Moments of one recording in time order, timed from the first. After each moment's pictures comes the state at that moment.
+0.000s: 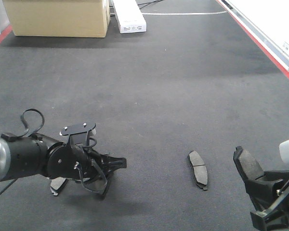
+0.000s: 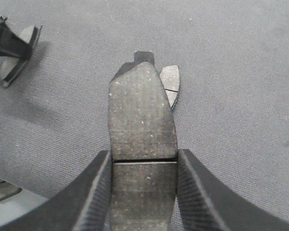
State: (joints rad) left arm -0.51 1.78 -0.94 -0.11 0.26 -0.52; right arm 0.42 0.75 -0.61 -0.05 0.65 0.07
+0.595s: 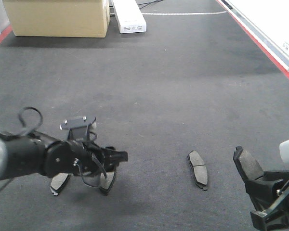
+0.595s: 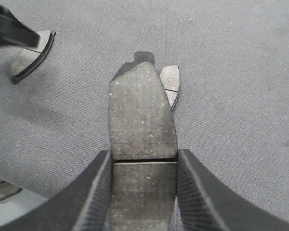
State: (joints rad) left arm -0.51 1.73 -0.94 -0.07 0.22 -0.52; right arm 0.42 0.75 -0.61 -0.05 0.65 0.07
